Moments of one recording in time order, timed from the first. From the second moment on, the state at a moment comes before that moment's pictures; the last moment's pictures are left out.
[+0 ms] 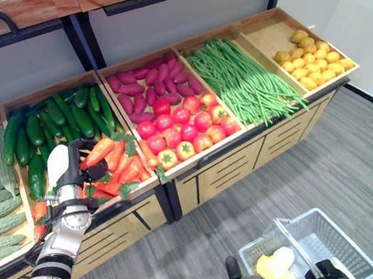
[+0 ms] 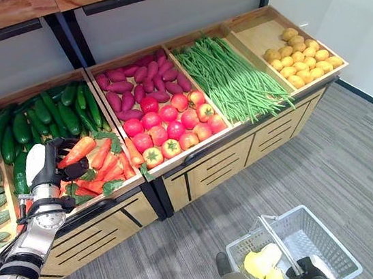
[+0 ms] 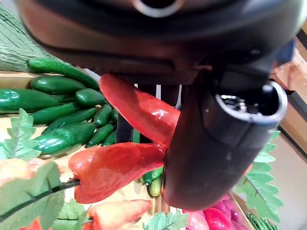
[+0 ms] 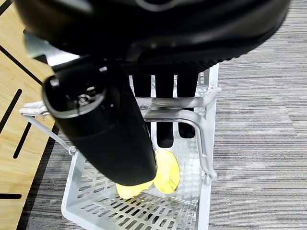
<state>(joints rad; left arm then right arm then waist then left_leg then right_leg) -0.30 0.68 -0.19 0.64 0.14 -0.22 0.47 0.07 -0.39 0.17 1.27 -0.19 -0.16 -0.22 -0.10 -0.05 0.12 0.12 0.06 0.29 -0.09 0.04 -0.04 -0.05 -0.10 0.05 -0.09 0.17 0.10</state>
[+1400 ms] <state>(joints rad) -0.26 0.70 -0.19 0.40 0.14 -0.23 0.43 0.07 -0.44 0.16 1.23 -0.18 -0.15 -0.22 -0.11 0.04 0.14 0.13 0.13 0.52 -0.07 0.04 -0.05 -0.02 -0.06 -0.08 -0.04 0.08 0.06</state>
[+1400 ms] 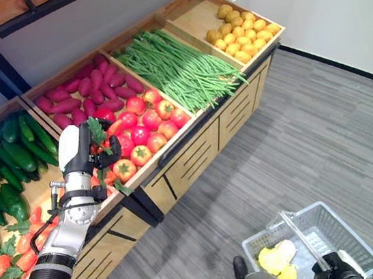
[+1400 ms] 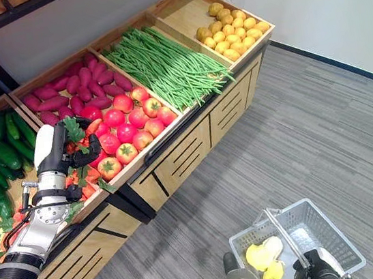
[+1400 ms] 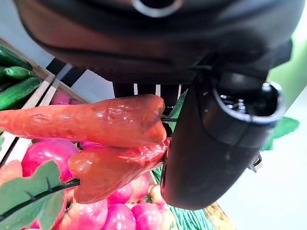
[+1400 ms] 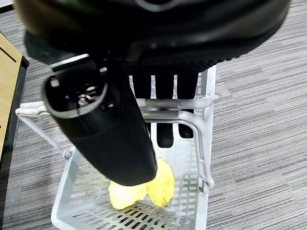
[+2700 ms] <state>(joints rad) -0.25 0.70 -0.24 0.31 0.12 -0.24 0.42 0.04 -0.41 0.16 1.27 -0.17 -0.11 -0.24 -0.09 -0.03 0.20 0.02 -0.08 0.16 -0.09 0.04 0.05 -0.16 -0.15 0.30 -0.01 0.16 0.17</state>
